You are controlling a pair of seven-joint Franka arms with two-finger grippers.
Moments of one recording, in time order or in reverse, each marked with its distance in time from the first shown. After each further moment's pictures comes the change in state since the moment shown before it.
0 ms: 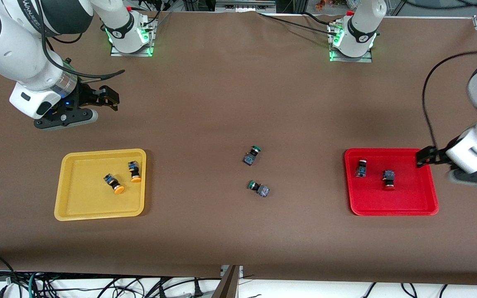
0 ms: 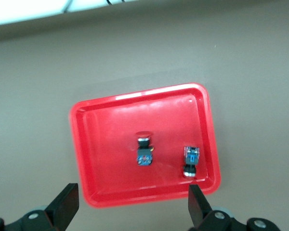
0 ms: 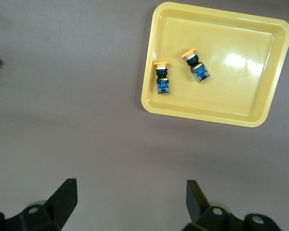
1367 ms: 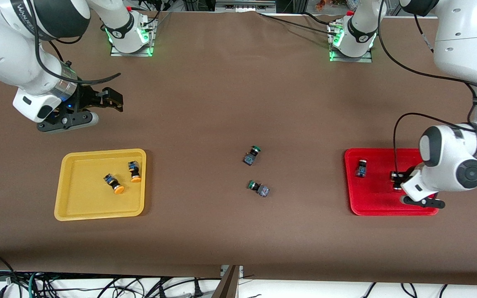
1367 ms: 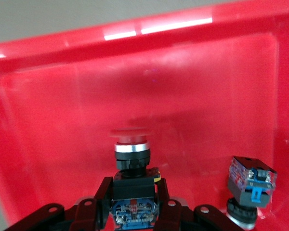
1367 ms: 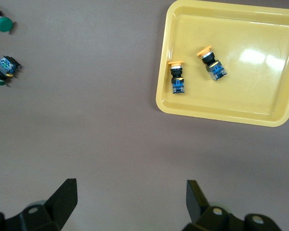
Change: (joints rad) left arm 0.011 0.436 0.010 -0.040 0.000 0.215 -0.003; right arm 0.157 0.018 -0.172 0.004 0.083 0.000 -0.006
